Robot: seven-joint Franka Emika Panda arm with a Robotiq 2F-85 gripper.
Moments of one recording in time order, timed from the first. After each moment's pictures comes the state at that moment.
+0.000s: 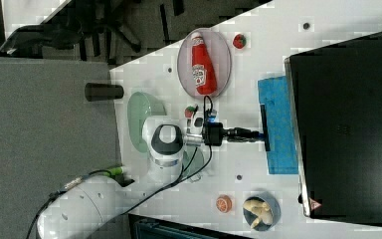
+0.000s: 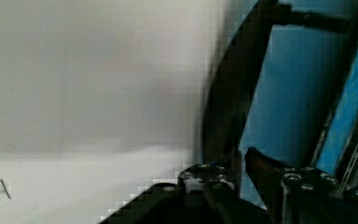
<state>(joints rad) 0.20 0.59 -0.17 -2.18 -0.85 0.68 -0.10</state>
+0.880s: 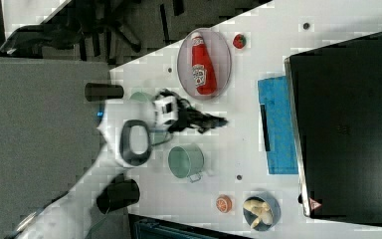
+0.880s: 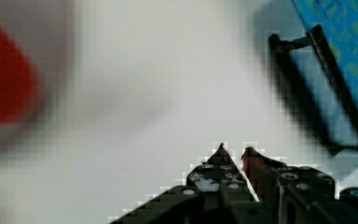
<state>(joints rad) 0.19 0.32 -0.18 -2.15 -0.15 0.77 -0.05</state>
